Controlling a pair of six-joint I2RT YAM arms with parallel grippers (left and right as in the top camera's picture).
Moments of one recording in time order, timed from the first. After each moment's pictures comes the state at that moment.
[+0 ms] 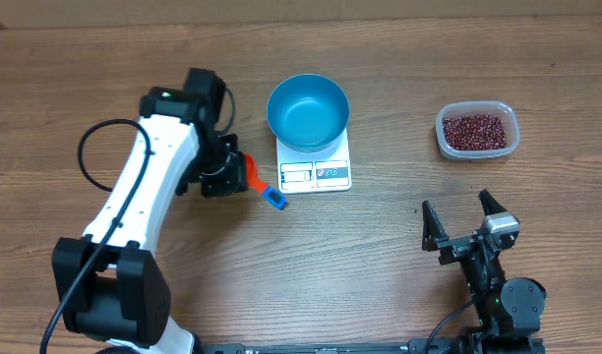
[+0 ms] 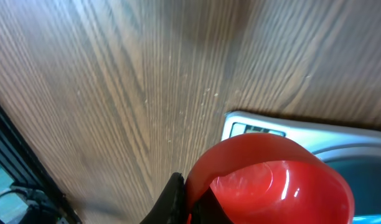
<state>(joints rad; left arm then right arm) -0.21 1.75 1.48 -1.31 0.28 -1.90 0.01 0.01 0.02 -0.02 -0.19 0.04</state>
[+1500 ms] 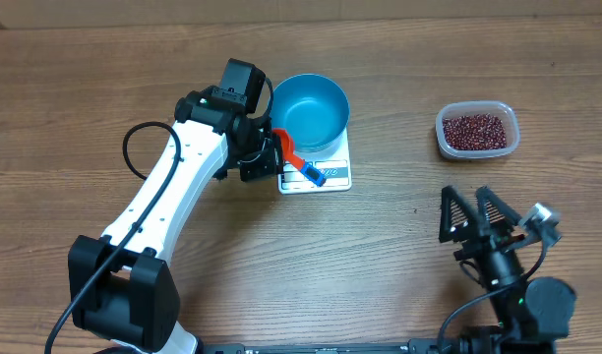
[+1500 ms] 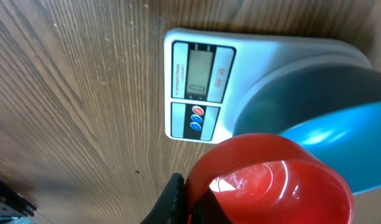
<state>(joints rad) -0.33 1.75 1.48 -1.02 0.33 -2.07 -0.04 0.16 0.28 -0.11 -0.28 0.68</state>
